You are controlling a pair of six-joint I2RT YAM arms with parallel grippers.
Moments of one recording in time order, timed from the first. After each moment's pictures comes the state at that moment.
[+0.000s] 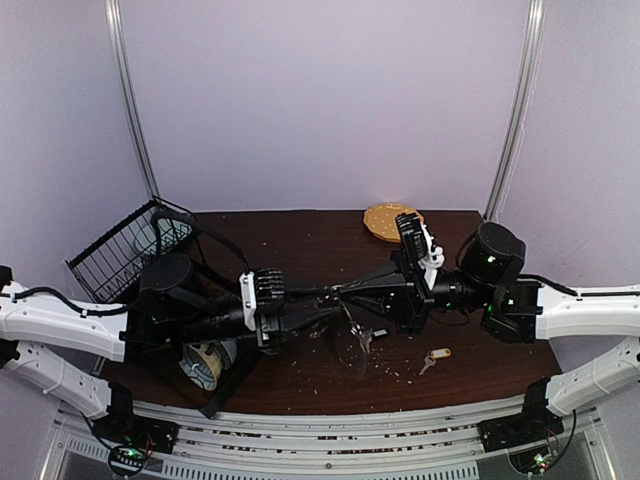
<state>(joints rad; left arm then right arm) -1.27 1.22 0.73 0.65 0.18 0.40 1.04 1.17 0.76 0.58 -0.60 0.17</state>
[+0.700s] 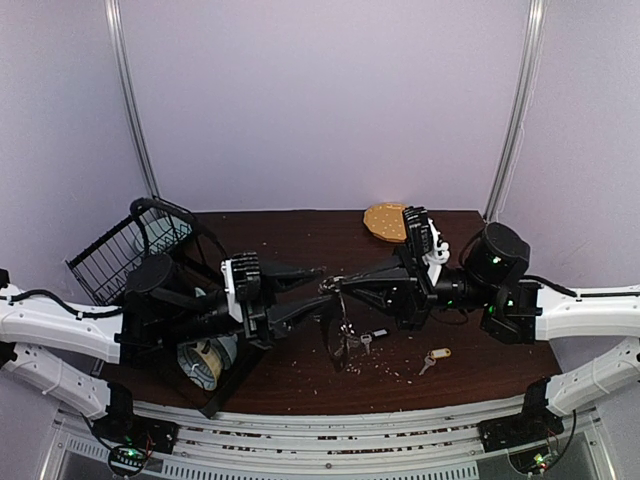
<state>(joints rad) -1.27 1.18 0.70 0.76 0.15 0.33 1.04 1.17 0.75 0.65 -0.58 0.20</state>
